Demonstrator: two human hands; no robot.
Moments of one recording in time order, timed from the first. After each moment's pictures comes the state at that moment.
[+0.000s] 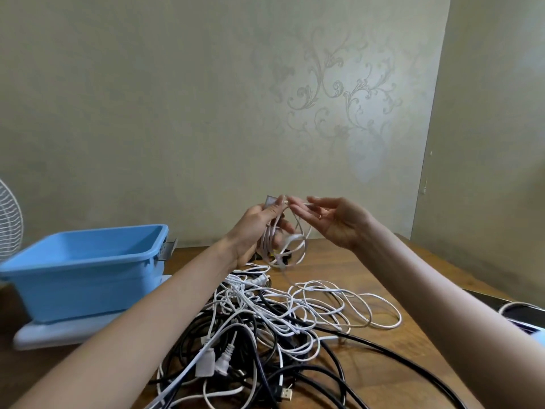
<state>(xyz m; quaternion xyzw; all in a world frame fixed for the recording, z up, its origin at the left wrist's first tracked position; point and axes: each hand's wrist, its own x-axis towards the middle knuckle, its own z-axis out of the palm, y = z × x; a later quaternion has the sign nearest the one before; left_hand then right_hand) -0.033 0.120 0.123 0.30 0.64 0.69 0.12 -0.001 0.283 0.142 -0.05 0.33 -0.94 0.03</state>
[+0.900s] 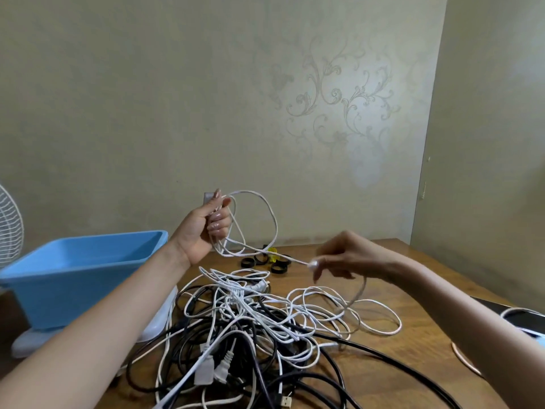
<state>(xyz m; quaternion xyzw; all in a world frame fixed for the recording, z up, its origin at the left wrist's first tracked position) -0.088 0.057 0.122 0.25 0.44 0.85 0.16 0.041 0.311 0.115 -0.20 0.90 -0.38 -0.02</state>
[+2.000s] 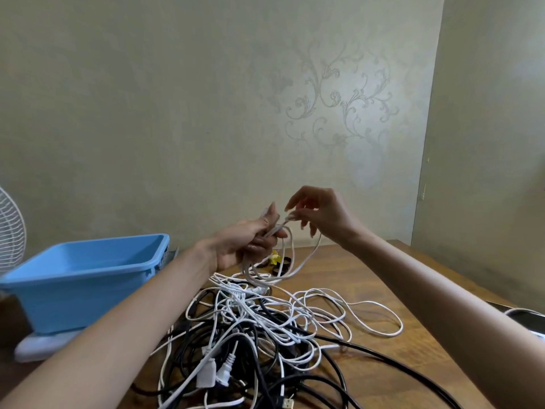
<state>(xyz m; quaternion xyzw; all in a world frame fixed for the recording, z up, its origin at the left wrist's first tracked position) -0.042 0.098 0.132 0.27 0.63 0.67 0.30 -0.014 0.283 0.141 -0.22 0.82 -0.42 -0.32</state>
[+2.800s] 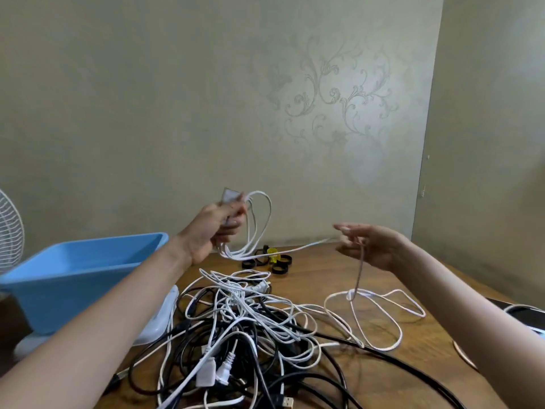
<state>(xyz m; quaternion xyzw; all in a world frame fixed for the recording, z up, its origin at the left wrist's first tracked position) -0.063 0.063 0.134 0.31 0.64 0.70 0.10 0.008 0.349 0.107 0.05 0.57 -0.82 -0.03</state>
